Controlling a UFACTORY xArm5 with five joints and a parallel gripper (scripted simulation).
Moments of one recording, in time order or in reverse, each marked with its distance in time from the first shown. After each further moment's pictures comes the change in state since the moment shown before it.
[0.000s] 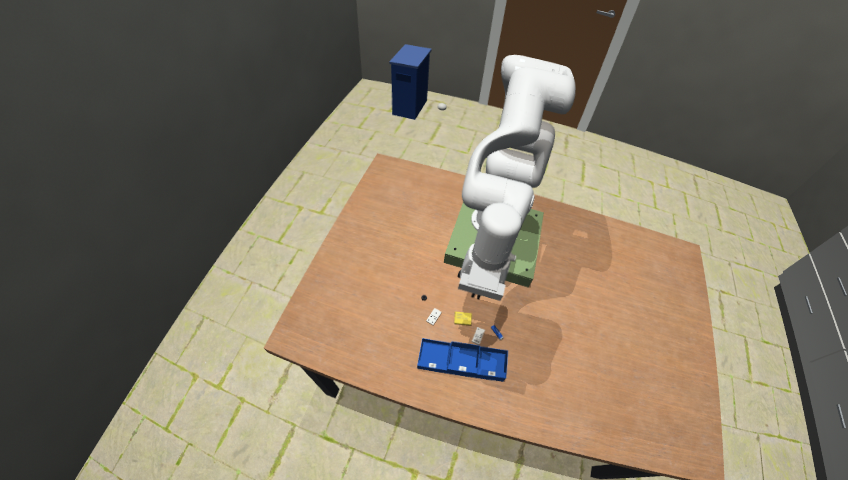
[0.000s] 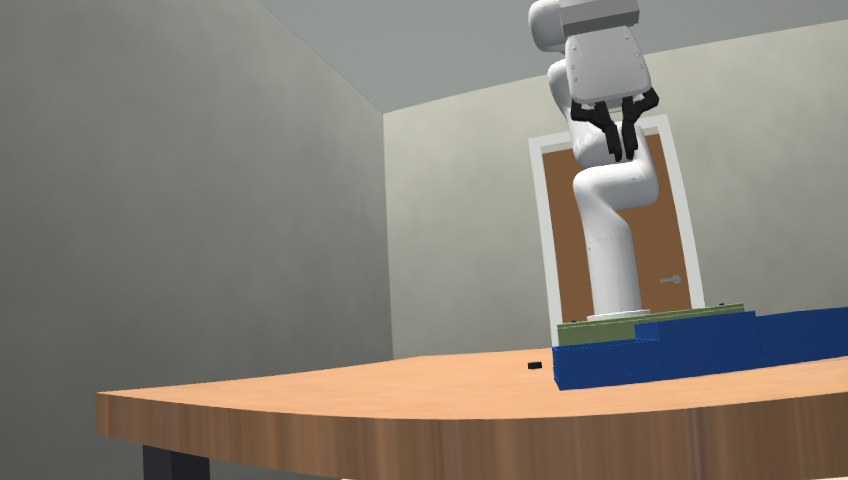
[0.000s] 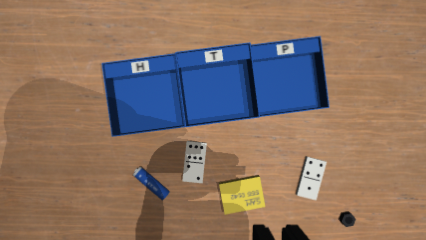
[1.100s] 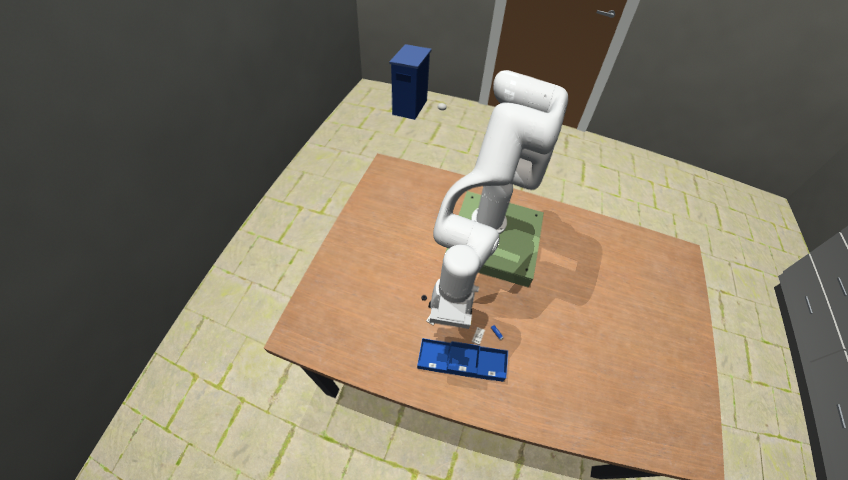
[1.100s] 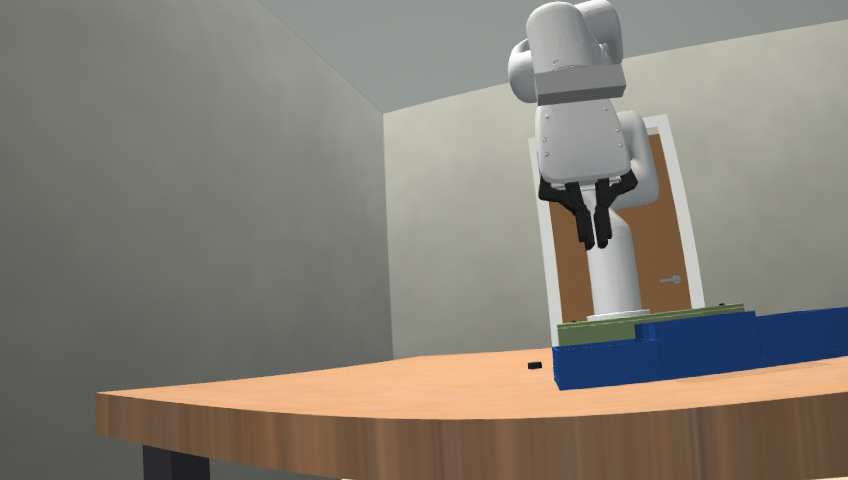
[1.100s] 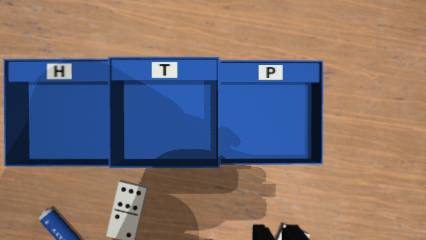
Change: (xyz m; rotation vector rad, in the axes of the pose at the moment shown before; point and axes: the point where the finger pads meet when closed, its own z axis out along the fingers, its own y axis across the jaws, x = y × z) arm 0.040 0.052 0.110 0.000 0.012 -0.130
